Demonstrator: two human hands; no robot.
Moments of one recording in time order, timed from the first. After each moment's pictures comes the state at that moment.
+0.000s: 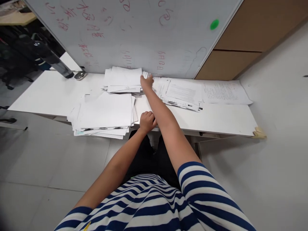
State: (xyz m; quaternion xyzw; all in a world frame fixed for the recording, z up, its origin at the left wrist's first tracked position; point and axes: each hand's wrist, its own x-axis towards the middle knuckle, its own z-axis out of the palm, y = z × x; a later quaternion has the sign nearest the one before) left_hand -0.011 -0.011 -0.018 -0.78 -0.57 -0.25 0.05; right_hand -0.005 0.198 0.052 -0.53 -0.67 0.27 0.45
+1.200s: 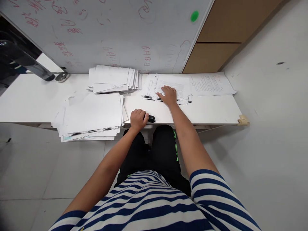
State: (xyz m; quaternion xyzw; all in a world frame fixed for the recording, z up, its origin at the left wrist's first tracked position) left_hand -0.011 -0.011 -0.020 -0.77 -0.57 -0.29 0.03; right_hand 0.206 0.141 -0.016 -0.62 -0.75 0.01 0.22
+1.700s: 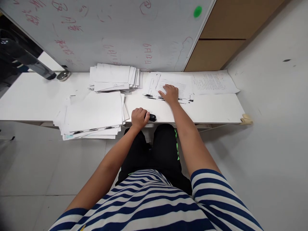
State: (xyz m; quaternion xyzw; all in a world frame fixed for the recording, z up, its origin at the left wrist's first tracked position) left_hand -0.011 -0.010 -0.021 -0.77 -0.57 -0.29 0.05; right_hand 0.207 0.145 -0.022 -0.63 -0.74 0.01 0.23
